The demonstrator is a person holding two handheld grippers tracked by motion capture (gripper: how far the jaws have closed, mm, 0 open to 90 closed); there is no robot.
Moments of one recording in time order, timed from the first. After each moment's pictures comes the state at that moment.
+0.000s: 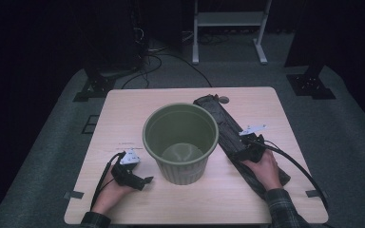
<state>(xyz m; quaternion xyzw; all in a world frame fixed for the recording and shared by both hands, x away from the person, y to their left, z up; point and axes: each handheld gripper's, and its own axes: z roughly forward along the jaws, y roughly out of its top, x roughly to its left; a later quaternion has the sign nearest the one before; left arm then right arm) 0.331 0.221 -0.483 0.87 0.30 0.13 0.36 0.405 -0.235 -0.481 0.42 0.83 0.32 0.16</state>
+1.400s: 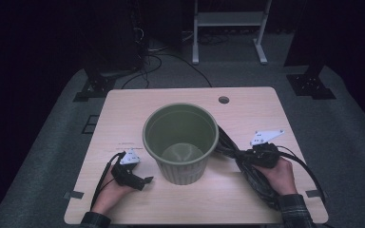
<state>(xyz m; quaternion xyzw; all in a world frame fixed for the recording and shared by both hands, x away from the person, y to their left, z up) 0.331 0.221 -0.483 0.87 0.30 0.13 0.36 0.343 -0.246 -0.419 0.27 0.87 0.40 0.11</state>
